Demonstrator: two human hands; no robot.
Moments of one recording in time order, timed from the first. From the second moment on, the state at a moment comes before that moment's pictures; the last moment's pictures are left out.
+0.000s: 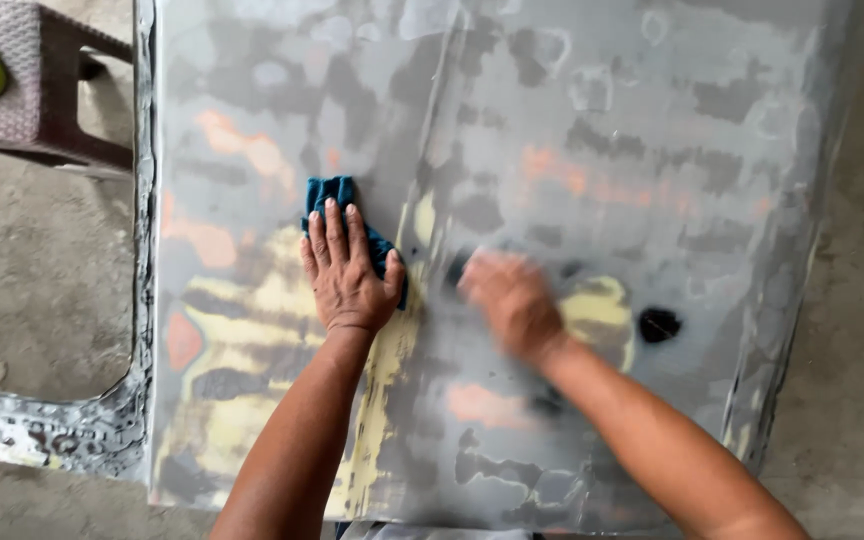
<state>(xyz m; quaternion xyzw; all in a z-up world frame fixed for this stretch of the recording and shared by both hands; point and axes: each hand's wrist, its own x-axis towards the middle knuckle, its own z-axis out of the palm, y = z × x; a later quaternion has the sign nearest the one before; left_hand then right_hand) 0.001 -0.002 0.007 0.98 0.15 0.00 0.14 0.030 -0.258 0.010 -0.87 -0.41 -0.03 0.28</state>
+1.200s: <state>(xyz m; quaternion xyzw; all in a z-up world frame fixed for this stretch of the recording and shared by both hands) -0.002 -0.001 0.005 0.98 0.14 0.01 0.15 0.070 -0.373 -0.034 -0.96 0.06 -0.15 0.23</state>
